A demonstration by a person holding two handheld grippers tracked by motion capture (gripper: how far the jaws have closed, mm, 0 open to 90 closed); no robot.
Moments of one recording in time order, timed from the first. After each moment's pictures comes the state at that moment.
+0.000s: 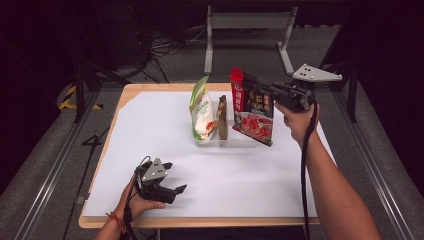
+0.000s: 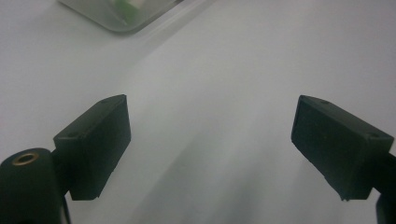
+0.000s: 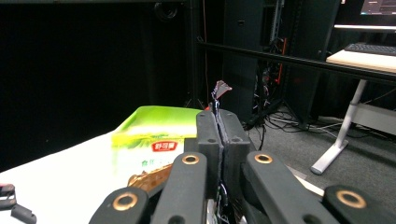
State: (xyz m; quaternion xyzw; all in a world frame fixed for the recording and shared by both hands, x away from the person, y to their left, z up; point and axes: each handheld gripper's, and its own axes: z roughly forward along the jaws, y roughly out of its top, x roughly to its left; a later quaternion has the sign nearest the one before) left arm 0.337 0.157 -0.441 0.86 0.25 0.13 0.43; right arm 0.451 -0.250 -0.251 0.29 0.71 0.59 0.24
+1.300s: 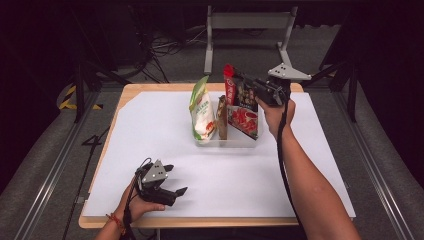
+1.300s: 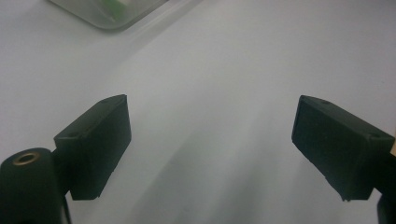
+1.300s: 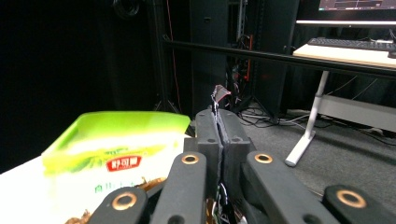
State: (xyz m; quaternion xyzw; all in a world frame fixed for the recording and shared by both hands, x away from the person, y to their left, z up) left arm 0.334 0.155 -0.443 0.86 0.25 0.12 0.43; right arm 0.488 -0.210 -0.281 0.34 0.69 0.57 0.29
